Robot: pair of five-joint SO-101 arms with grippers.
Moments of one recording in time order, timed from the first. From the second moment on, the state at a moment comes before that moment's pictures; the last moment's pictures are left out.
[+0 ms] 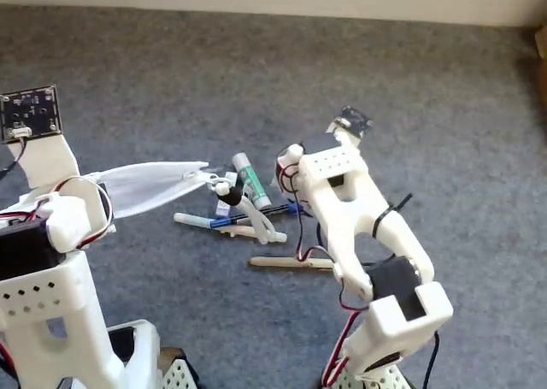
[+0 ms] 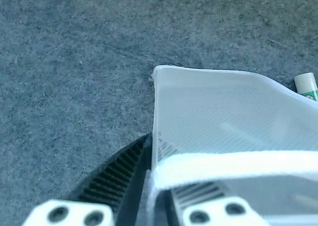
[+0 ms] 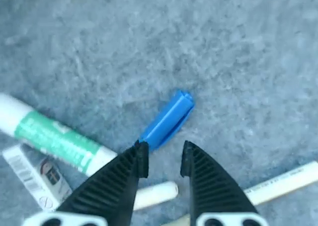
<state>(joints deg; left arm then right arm) -21.8 -48.7 25.1 88.8 5.6 -21.2 7.1 16.5 64.7 -51.1</state>
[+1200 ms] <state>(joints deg) -21.8 -49.4 29.4 85.7 8.0 -18.7 15.4 13.0 68.8 -51.1</state>
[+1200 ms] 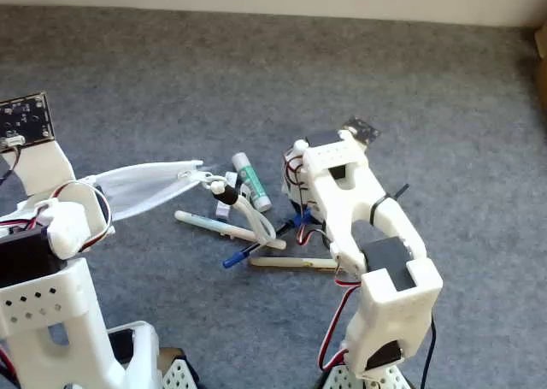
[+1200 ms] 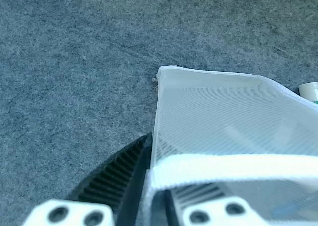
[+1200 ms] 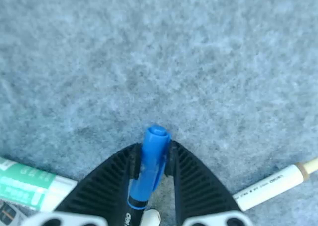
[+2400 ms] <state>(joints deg) -18.9 -48.0 27.5 85.7 8.0 -16.8 -27.3 16.1 78.9 -30.7</state>
